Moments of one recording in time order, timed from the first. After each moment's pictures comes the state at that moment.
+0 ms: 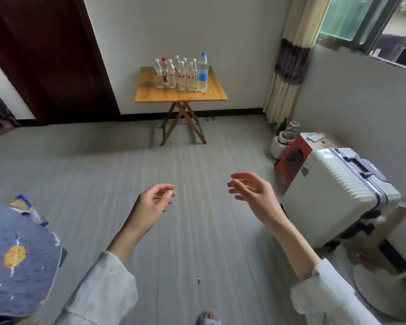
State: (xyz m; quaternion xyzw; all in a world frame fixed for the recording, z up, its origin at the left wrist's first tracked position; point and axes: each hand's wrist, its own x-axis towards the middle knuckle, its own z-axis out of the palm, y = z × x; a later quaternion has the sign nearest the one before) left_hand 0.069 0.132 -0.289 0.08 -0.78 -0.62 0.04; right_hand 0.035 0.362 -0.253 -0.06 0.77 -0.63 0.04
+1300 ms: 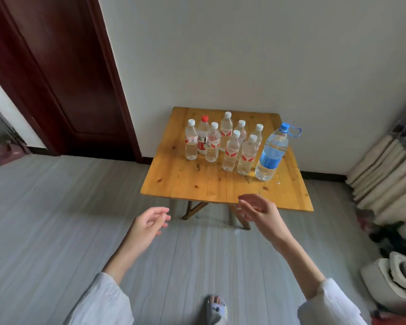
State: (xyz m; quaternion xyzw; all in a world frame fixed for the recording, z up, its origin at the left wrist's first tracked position) left_hand -0.800 -0.161 -0.333 0.21 -0.76 -0.61 0.07; right_hand -0.913 0.082 -0.298 -0.13 0.80 -0.57 0.14
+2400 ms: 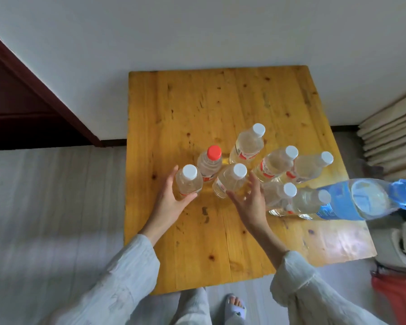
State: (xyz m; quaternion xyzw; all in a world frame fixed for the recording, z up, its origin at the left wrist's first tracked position) left_hand -1.276 -0.349 -0.452 0.16 -0.79 -0.58 -0.06; right_hand -1.308 -0.153 -0.441 0.10 0.87 -0.47 0.09
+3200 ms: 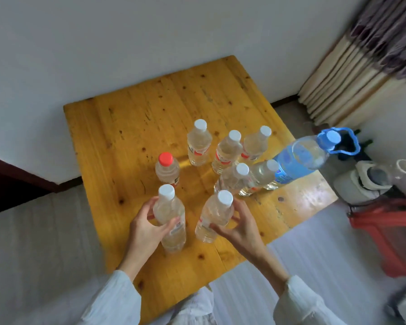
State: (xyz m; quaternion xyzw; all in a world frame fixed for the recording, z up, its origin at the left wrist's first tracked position) left_hand -1.256 -0.337 -0.443 0.08 -0.84 -0.53 -0.08; right_hand -1.226 -0.117 -0.427 0.10 0.82 -0.56 0.04
